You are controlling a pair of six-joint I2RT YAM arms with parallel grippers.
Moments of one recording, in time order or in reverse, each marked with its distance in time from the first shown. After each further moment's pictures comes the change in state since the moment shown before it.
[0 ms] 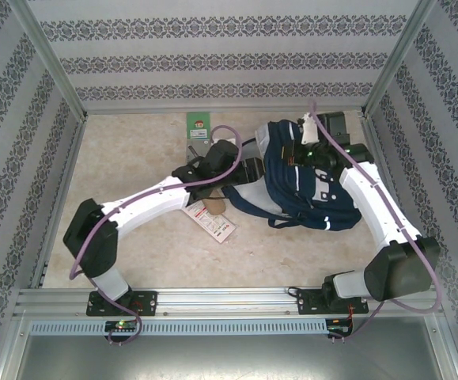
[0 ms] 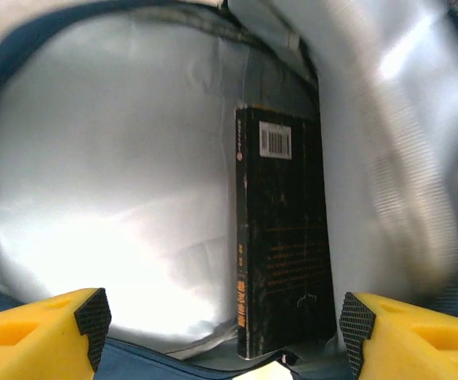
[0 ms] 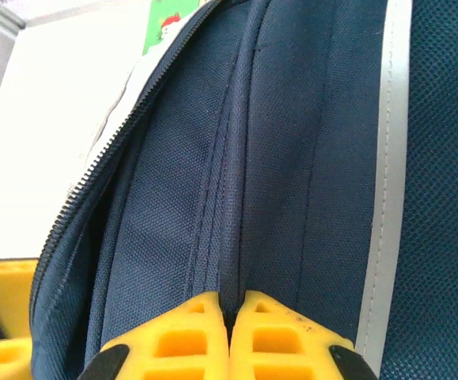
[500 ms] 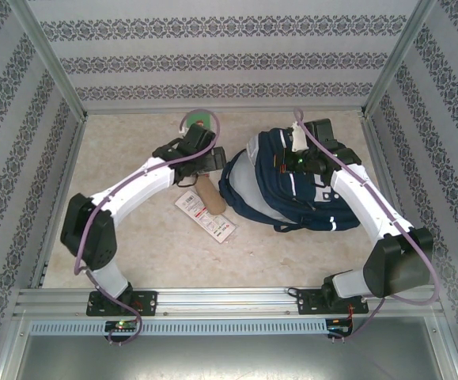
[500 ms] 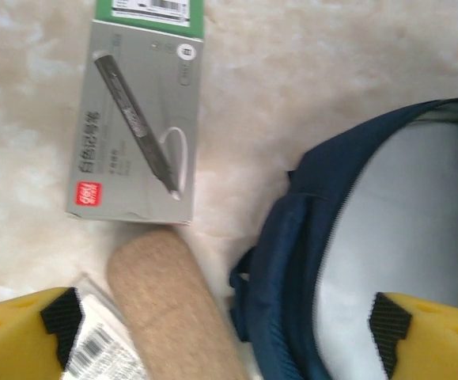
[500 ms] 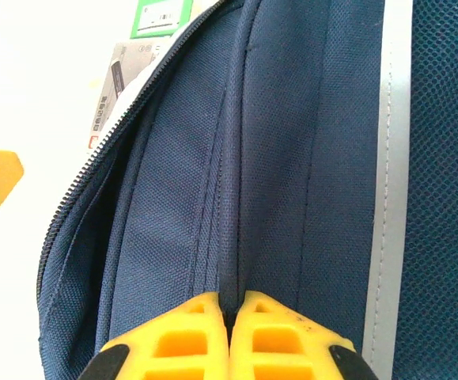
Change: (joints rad) left arm 0.195 0.079 0.143 -0.379 -0.216 0.177; right arm 0.044 0.029 -0.059 0.056 0.014 0.003
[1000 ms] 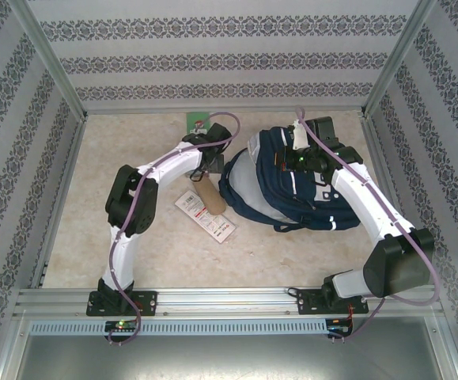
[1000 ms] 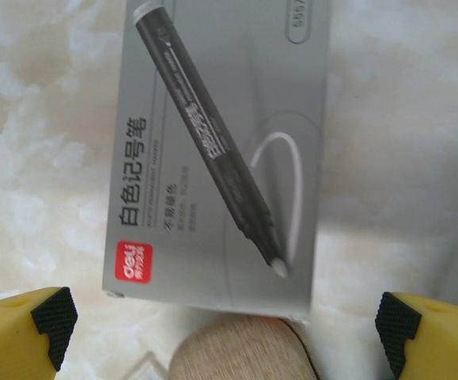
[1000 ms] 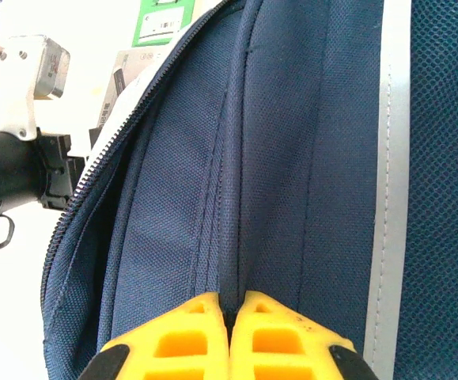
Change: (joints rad) left arm 0.045 0.408 0.303 -0.207 -0.160 0.089; right arm 0.000 0.000 0.025 -0.019 0.001 0.007
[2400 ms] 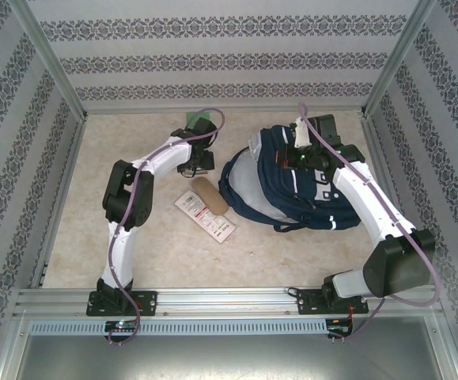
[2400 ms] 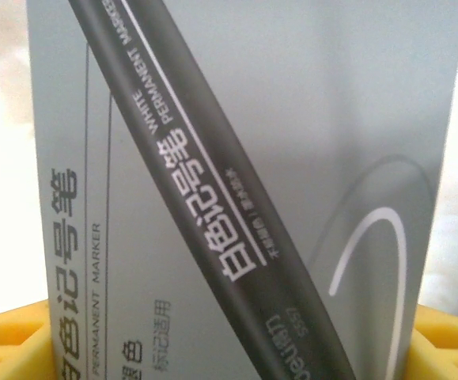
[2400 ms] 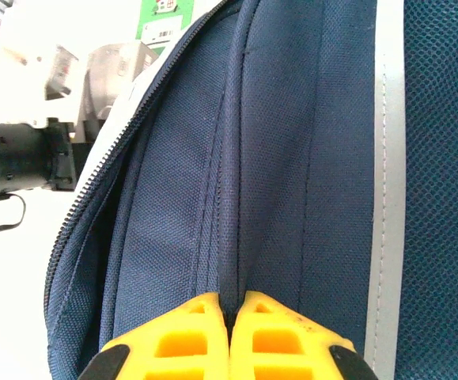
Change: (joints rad) left arm 0.090 0.008 0.002 0.015 0.189 -0.006; right arm -0.007 0.000 0.032 -0.026 -0.001 0.023
